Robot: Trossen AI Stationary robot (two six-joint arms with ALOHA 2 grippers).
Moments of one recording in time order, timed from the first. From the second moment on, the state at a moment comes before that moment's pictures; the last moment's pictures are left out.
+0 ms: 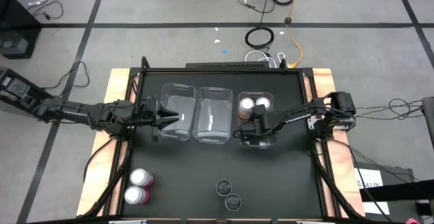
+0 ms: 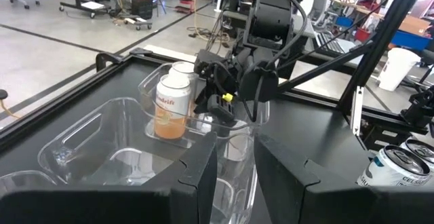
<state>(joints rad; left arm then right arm) -0.13 0.60 0.50 -0.06 -0.21 -0.23 0.07 1.73 1.00 -0.88 0.58 1.45</state>
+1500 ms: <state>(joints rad) -0.13 0.60 0.50 -0.06 -0.21 -0.23 0.47 1.30 1.19 -1.17 0.40 1.41</state>
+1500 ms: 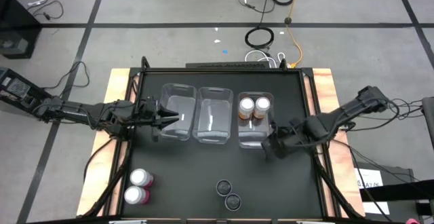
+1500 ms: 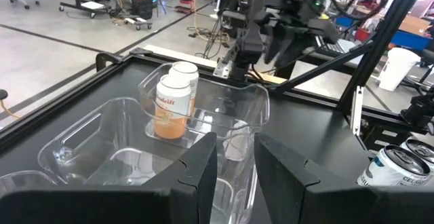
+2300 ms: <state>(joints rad) -0.13 0.60 0.50 -0.06 -0.16 -0.31 0.82 1.30 1.19 -1.07 0.75 1.49</state>
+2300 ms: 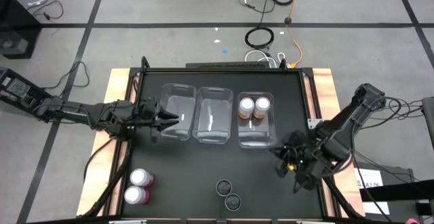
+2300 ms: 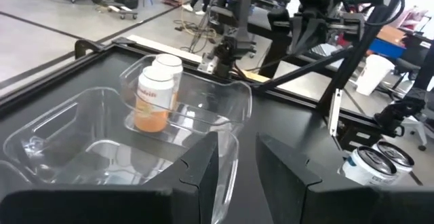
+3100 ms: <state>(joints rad) -0.13 0.60 0.50 -0.06 -0.16 -0.26 0.89 1.30 1.19 -1.05 0.80 1.53</state>
